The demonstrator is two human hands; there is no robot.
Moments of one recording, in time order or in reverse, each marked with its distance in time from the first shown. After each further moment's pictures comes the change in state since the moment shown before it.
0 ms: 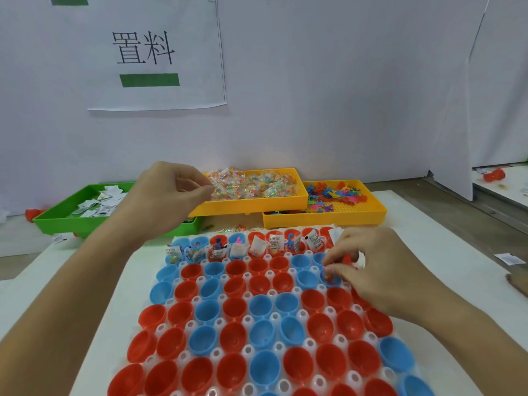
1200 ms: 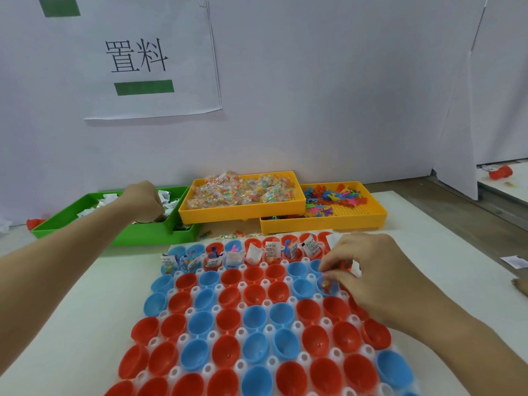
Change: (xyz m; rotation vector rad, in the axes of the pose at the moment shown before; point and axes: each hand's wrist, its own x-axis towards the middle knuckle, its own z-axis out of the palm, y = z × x) left_hand 0.091 -0.091 -0.004 0.623 -0.151 -0.372; right_hand 0.003 0.009 0.001 -0.005 -0.008 -0.041
